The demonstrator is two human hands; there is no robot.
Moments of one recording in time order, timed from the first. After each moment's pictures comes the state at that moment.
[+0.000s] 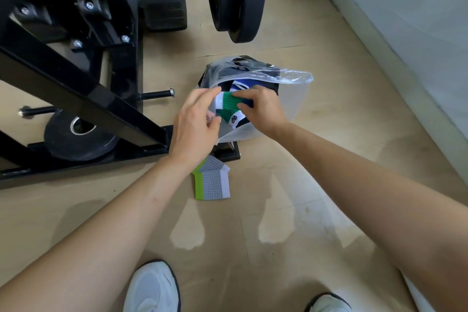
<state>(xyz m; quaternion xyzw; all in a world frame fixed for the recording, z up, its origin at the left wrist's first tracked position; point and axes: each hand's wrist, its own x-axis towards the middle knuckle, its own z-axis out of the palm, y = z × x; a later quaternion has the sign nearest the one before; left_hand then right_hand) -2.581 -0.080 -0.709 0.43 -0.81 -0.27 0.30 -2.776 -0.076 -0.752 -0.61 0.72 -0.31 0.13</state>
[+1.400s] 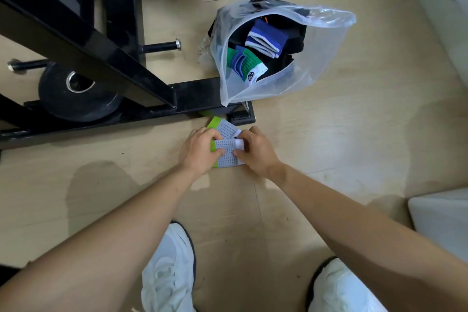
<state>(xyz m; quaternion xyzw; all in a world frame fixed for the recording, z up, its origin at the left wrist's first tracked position) -2.518 -0.049 -0.875 0.52 -0.80 -0.31 0.05 -2.688 0.026 -0.884 -0.52 0.74 -0.24 0.36</state>
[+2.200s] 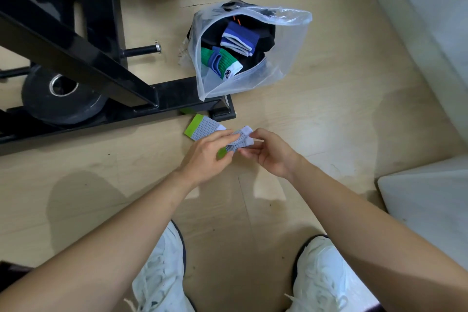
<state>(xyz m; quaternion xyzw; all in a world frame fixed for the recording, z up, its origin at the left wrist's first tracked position) -2.541 0.001 -0.843 0.31 -0.87 -0.34 0.17 -2.725 0.073 -0.816 0.00 0.55 -0.49 0.68</state>
